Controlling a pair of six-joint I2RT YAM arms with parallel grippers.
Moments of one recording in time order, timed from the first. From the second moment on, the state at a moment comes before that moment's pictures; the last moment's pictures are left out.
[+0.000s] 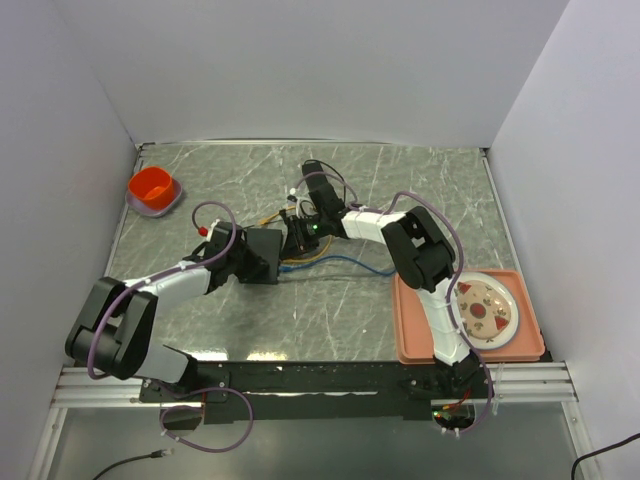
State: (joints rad) left arm -0.39 1.41 0.60 0.01 0.02 -1.12; right arm 0.61 2.25 1.50 -0.12 -0.75 0.36
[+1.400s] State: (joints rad) left arm -0.47 1.51 0.70 0.00 0.02 -1.09; right arm 0.61 2.26 1.51 -0.12 -0.77 0.36
